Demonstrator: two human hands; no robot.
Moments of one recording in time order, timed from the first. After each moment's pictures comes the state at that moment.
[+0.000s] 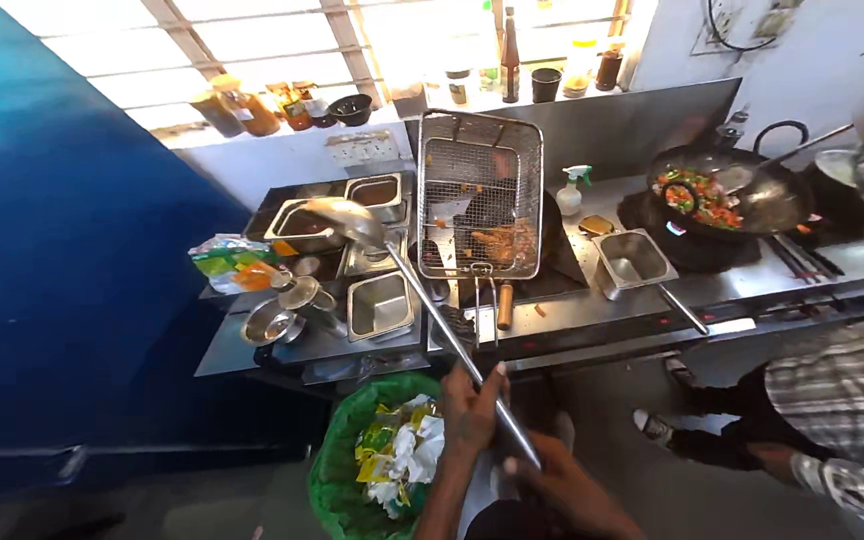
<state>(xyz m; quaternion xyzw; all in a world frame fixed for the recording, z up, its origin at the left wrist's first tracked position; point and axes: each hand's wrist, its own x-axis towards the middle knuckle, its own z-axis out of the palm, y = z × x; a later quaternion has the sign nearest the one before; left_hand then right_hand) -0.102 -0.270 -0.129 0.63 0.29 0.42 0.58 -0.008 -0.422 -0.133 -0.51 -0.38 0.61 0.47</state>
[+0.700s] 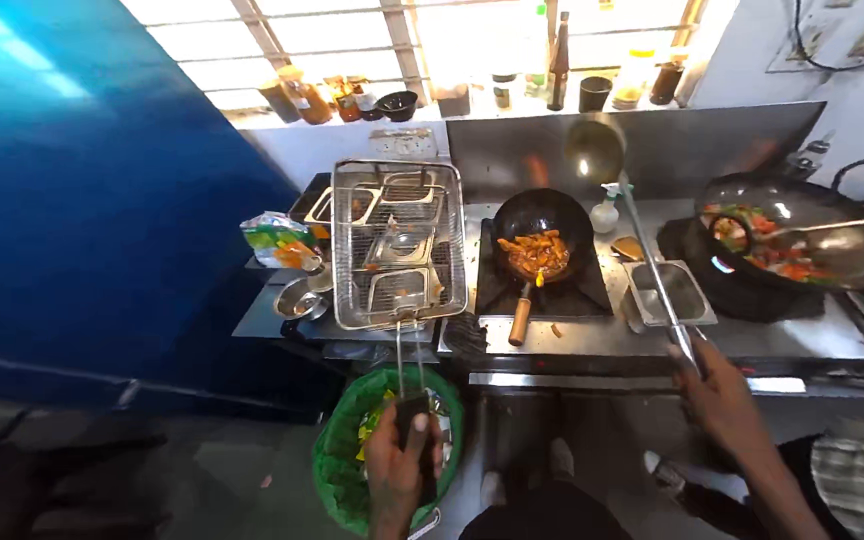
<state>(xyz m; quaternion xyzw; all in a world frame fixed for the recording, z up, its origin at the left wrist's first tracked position) -0.170 -0.283 -0.127 0.55 0.41 0.49 0.54 0.226 -0.414 -0.109 -0.81 -0.36 0.21 0.41</state>
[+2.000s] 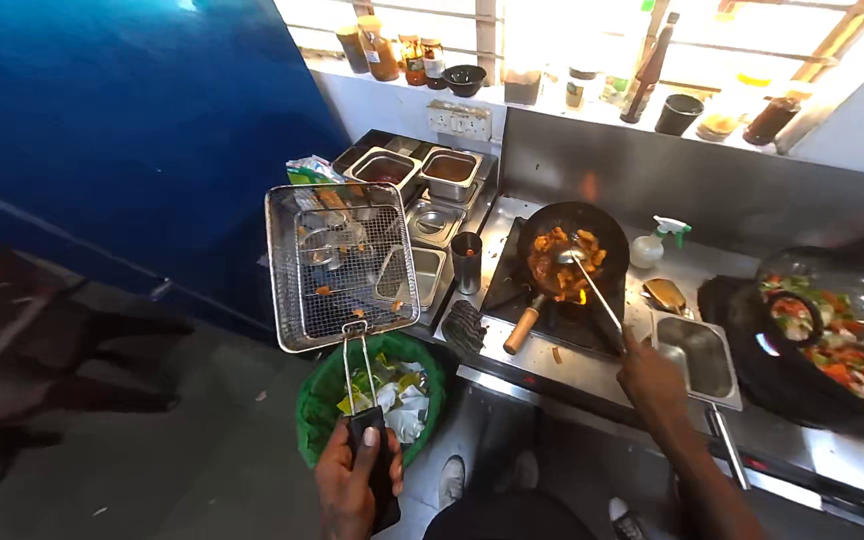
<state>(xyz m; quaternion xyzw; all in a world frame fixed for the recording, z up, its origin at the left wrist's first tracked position) -0.155 -0.319 -0.144 0.41 0.47 0.59 0.51 0.260 -0.265 -0.151 -0.86 -0.49 0.09 -0.08</state>
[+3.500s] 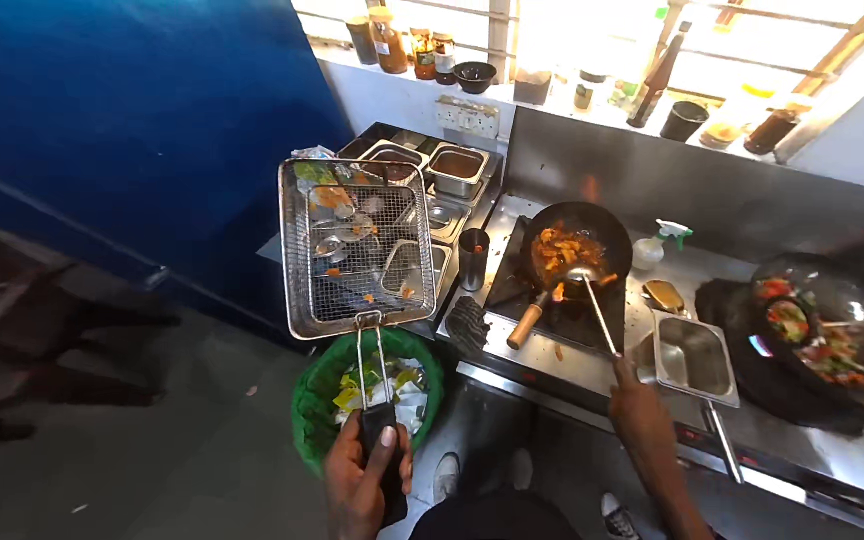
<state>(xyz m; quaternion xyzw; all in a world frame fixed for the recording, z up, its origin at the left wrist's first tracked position) -0.166 -0.319 -0.138 0.42 0.45 0.58 0.53 0.217 -0.310 -0.168 -0.87 -0.48 0.14 -0.01</state>
